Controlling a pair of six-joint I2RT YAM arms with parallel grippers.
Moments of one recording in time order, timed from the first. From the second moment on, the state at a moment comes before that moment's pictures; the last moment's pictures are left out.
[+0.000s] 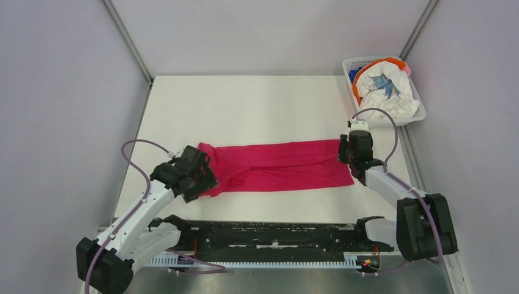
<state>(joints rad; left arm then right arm) -0.44 0.90 0.70 -1.00 -0.16 -0.94 0.14 1.27 0.55 0.05 0.18 0.12</state>
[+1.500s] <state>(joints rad) -0.29 2.62 2.39 -0.61 0.06 -0.96 0.60 1.10 0.28 0.17 -0.22 0.21</state>
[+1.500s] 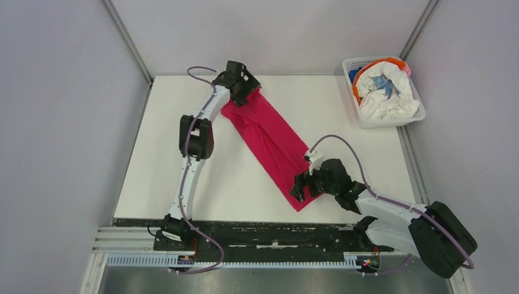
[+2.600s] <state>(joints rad) -0.40 2.38 2.34 -0.28 0.22 -0.96 0.98 0.87 0.41 0.01 0.05 0.38</state>
